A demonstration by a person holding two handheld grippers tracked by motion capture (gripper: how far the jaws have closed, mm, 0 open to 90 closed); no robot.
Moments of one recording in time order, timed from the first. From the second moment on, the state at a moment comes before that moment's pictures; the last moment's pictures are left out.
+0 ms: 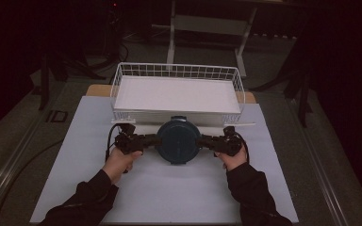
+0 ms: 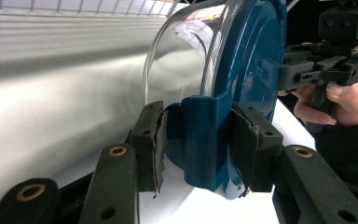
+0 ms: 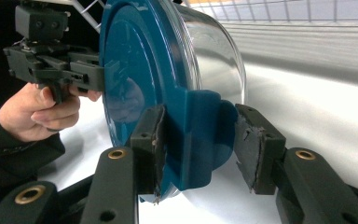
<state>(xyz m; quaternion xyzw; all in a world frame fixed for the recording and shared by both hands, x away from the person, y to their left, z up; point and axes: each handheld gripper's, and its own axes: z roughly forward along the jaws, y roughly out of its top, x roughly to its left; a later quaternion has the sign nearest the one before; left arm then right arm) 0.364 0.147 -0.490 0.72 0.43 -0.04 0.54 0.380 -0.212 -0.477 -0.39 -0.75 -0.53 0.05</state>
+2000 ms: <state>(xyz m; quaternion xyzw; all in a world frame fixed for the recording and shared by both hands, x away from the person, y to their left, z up) 0.398 0.144 -0.510 0.69 0.45 0.05 0.57 0.411 -0.200 -0.500 -0.43 -0.72 -0.55 -0.03</state>
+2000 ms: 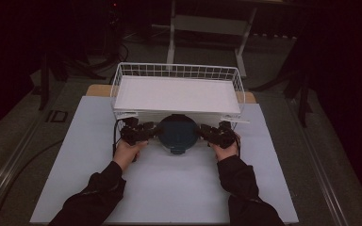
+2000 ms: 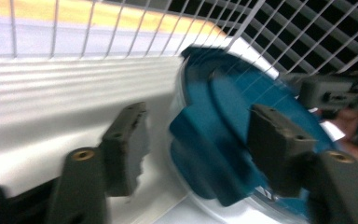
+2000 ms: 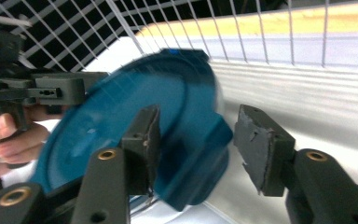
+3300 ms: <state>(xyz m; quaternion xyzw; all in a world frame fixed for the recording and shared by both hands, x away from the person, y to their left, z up) 0.281 0.167 -0.486 0.74 0.34 0.08 0.58 0.316 -0.138 -0.496 -0.35 -0.80 -0.48 -0.03</state>
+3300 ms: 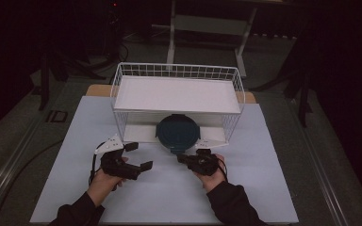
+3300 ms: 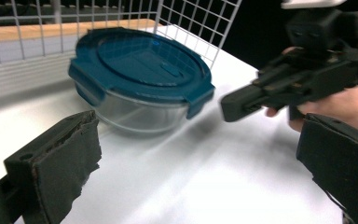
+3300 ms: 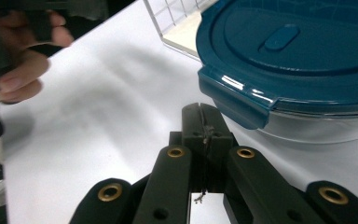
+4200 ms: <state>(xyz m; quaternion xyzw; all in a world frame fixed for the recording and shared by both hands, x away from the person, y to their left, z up) 0.272 0.164 -0.495 0.74 0.33 0.08 0.58 0.361 -0.128 -0.504 -0.39 -0.79 -0.47 -0.08</state>
